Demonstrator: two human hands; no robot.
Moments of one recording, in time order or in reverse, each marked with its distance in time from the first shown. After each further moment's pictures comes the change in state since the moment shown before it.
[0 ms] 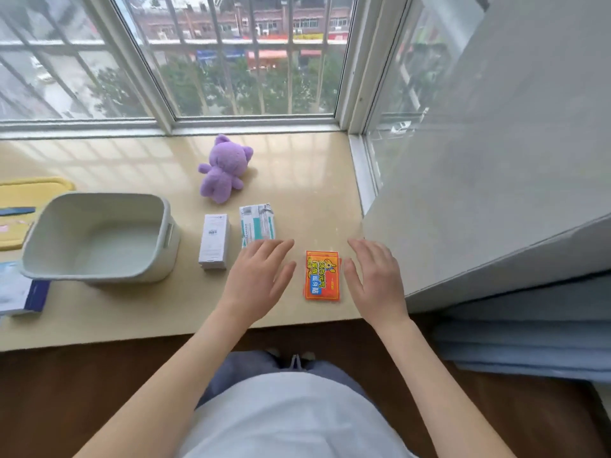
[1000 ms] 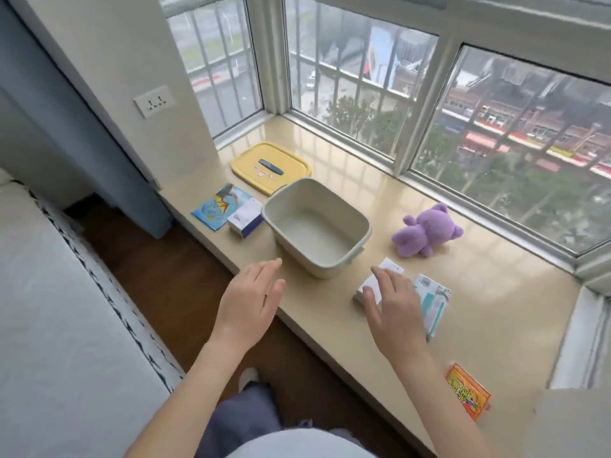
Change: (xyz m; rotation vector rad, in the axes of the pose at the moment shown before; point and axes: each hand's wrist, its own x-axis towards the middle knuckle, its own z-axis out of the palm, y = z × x) left_hand -0.205 -0.123 -0.144 0.078 0.421 -0.782; right_hand 0.049 -0.241 0.117 0.188 -0.182 -0.611
